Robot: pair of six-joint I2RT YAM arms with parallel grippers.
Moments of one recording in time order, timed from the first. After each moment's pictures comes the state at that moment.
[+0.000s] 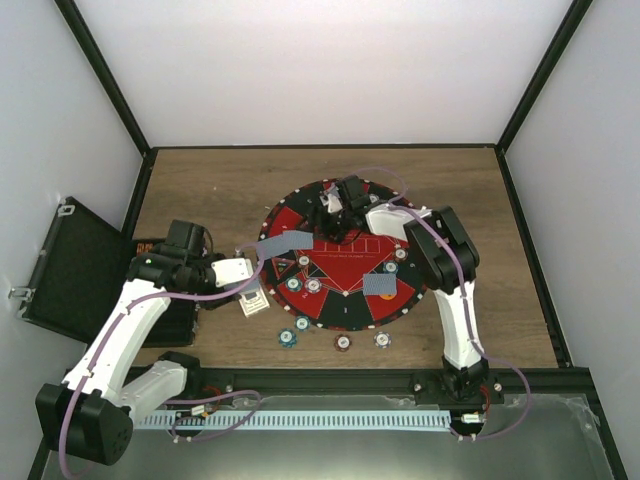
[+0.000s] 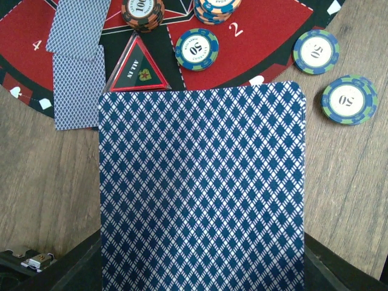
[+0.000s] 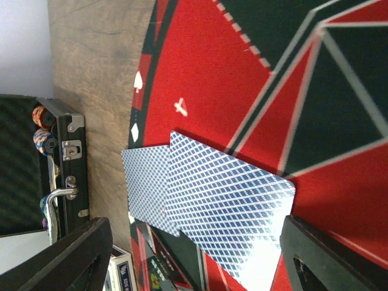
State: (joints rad) left arm -0.23 0.99 0.85 -1.02 0.33 1.02; right arm 0.51 2.16 1.42 -0.12 -0.66 0.68
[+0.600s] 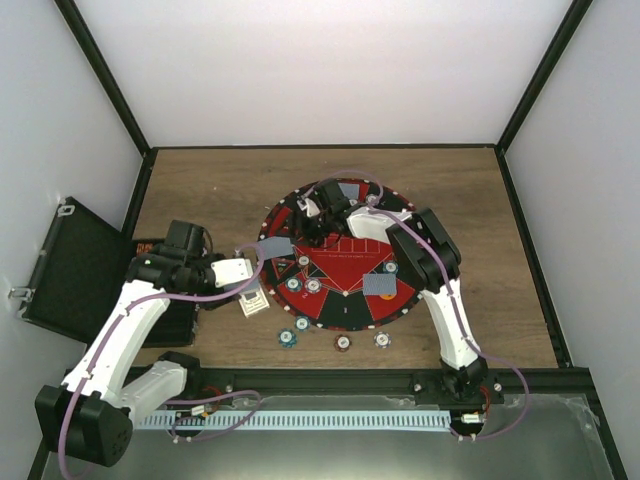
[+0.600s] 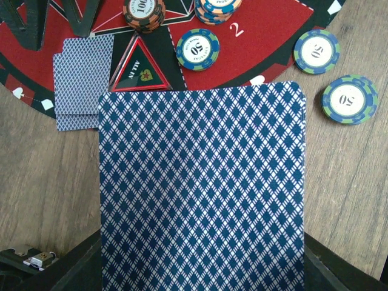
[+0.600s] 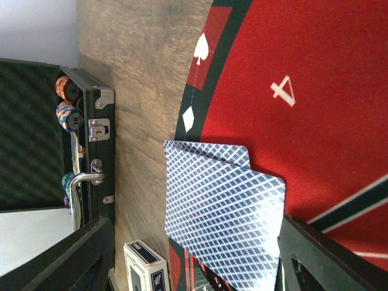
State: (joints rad) left arm -0.23 0.98 0.85 -1.03 0.33 1.02; right arm 0.61 2.26 1.54 -0.08 -0.73 0.74
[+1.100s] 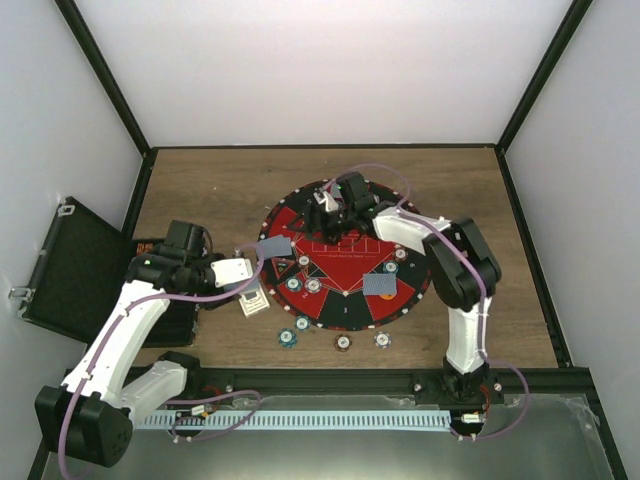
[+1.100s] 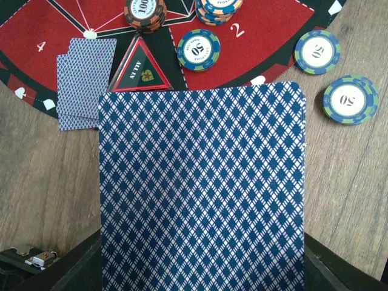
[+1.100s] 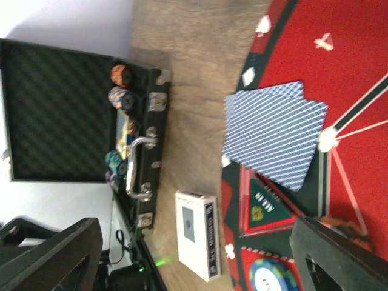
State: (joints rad) left arm -0.23 0.98 0.85 -1.03 0.33 1.02; right arm 0.57 2.00 1.34 -0.10 -0.78 0.73
